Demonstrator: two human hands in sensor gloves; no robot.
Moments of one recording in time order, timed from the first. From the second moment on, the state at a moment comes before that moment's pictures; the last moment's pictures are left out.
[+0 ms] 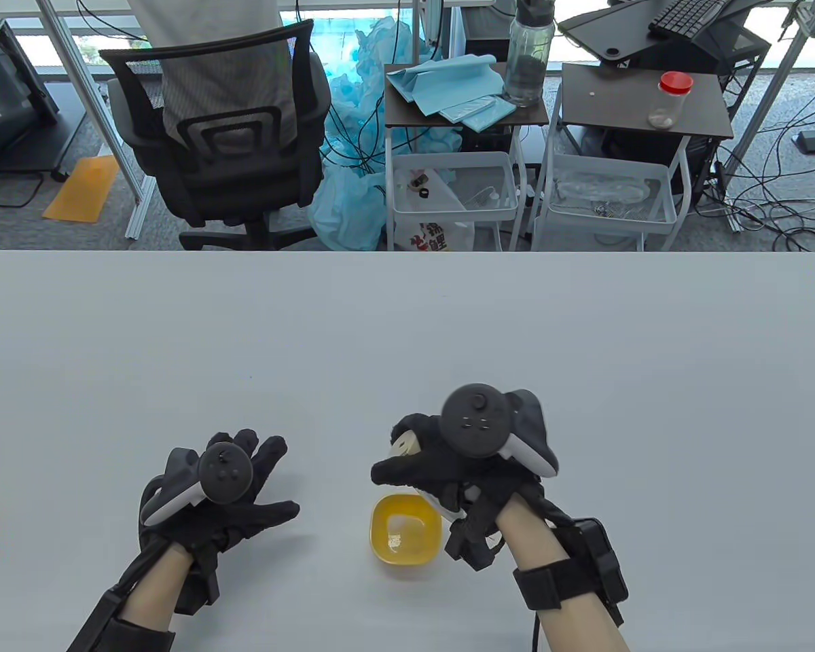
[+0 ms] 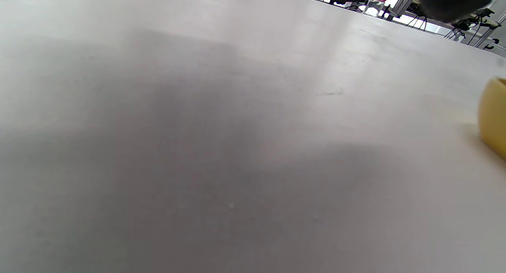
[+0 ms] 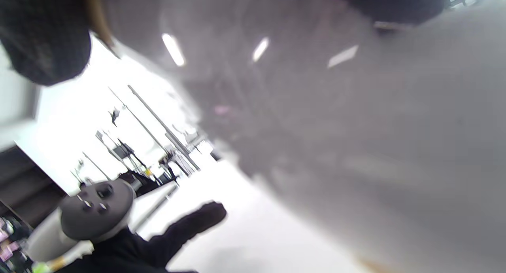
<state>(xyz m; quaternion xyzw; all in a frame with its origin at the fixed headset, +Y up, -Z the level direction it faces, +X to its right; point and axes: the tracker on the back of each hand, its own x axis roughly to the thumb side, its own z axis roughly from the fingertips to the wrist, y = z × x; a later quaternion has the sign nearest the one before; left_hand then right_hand) -0.280 -0.739 -0.291 -0.23 -0.10 0.09 0.97 0.065 -0.613 -0.285 0.22 0.03 0.88 0.41</state>
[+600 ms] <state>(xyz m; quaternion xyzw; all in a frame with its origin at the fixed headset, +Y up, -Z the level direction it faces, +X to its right) -0.284 -0.745 -0.294 -0.24 -0.08 0.08 0.96 0.116 -0.683 -0.256 0.27 -0.08 0.76 0.59</state>
